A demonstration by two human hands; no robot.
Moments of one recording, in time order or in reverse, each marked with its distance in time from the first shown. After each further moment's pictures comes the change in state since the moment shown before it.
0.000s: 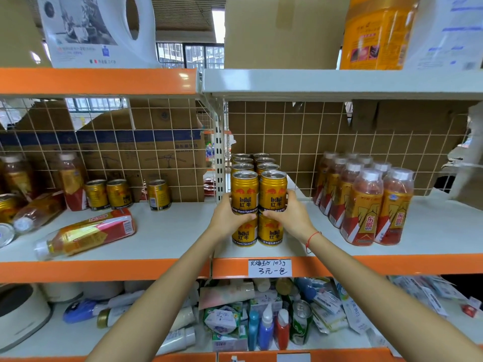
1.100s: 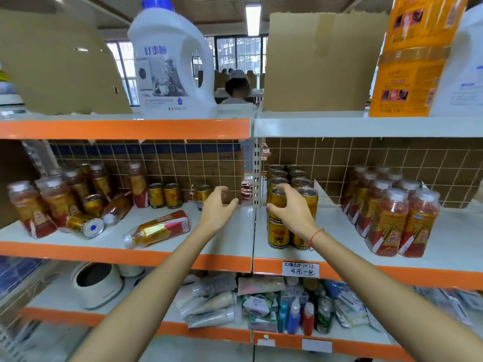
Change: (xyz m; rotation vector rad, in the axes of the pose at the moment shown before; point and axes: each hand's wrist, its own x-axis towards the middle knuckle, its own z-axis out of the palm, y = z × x) left_hand -0.057 0.057 -0.131 0.264 0.276 -0.025; right_hand -0.031 -0.126 0.014 -0.208 -0.034 -0.216
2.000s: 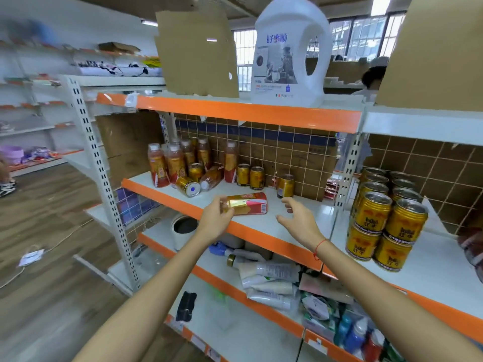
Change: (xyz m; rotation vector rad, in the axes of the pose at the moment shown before) left_hand -0.090 -0.088 -0.120 0.069 0.241 -0.339; right_hand -0.023 -0.078 0.116 0.130 -0.406 -0.157
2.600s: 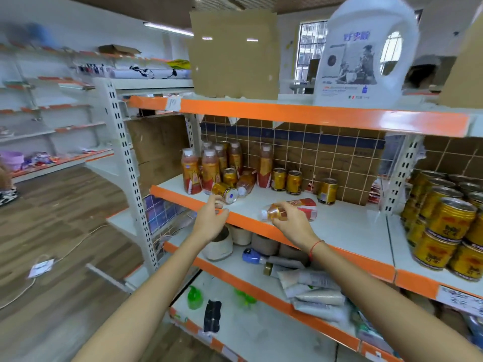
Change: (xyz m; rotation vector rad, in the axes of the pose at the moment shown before) left_hand 0.058 -0.107 -0.134 -0.028 -0.020 -0.013; right_hand 0.037 -0.120 0.131 0.016 -0.002 0.000
